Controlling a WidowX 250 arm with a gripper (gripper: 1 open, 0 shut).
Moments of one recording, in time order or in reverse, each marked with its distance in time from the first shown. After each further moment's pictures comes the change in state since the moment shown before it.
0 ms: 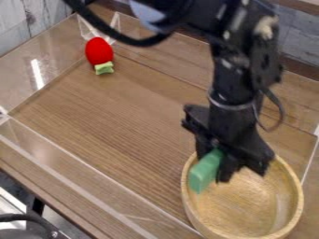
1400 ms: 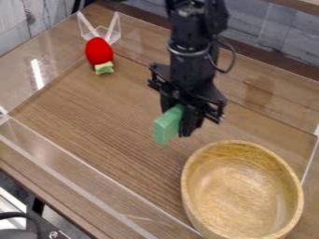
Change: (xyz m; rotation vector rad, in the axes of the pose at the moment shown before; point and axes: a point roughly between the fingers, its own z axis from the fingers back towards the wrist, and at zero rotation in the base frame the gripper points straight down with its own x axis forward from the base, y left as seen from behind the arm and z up) arm 0.013 0.065 0.012 0.014 0.045 0.014
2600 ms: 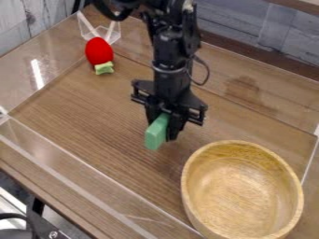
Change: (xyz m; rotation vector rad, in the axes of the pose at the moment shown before) arm 0.008 0.032 -0.040 0.026 0.010 0.238
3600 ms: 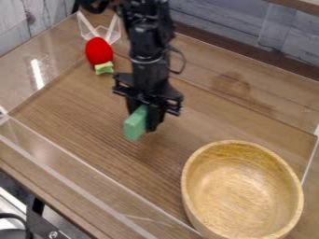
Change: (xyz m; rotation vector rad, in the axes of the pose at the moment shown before) arm -0.001 0.040 -0.006 -0.008 0.002 0.006
